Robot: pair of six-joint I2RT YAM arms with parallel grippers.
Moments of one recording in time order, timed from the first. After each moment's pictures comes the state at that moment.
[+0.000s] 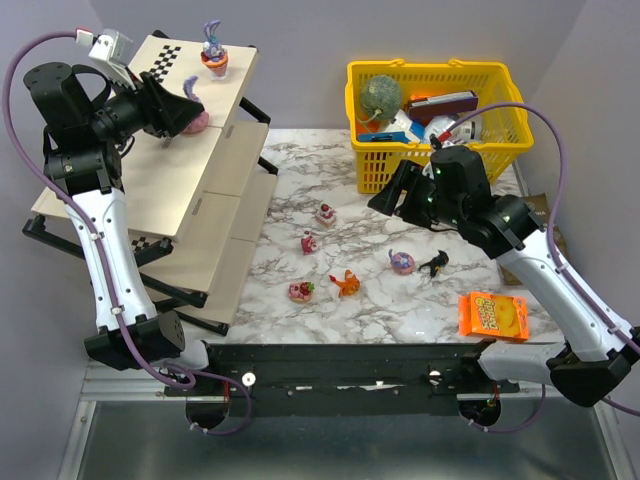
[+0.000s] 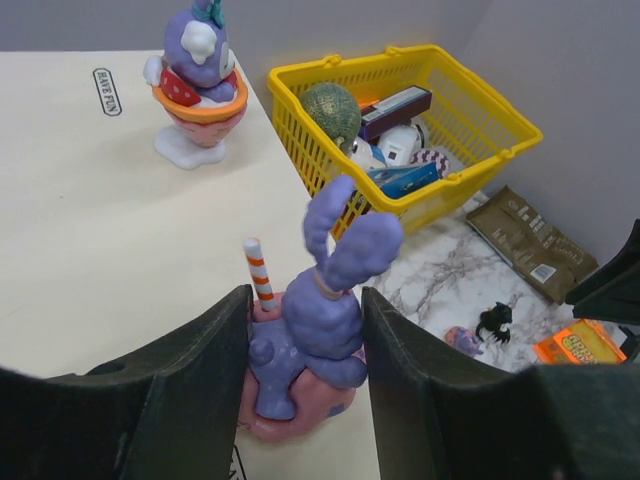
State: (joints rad) left arm 0.32 1.44 1.93 -0.56 1.00 -0.21; right arm 0.63 1.22 1.46 -0.80 0.05 0.76
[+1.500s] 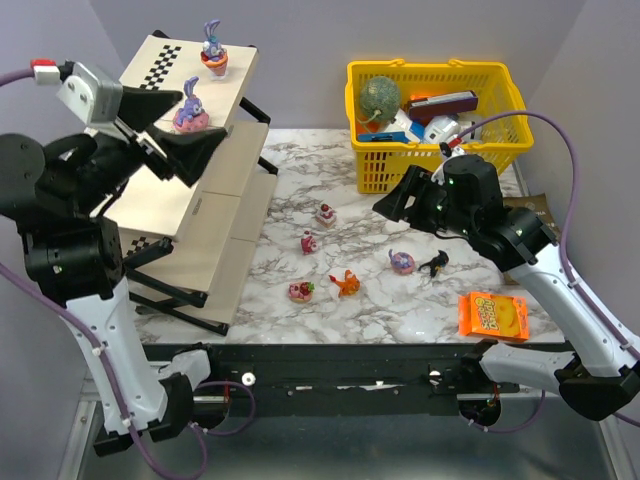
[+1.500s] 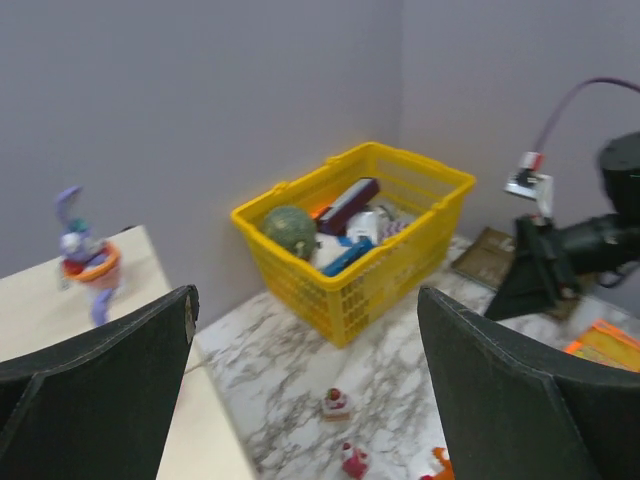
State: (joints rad) left arm 0.26 1.12 1.95 -0.46 0.96 -0.25; right arm 0.63 1.14 1.39 -0.77 0.04 0.76
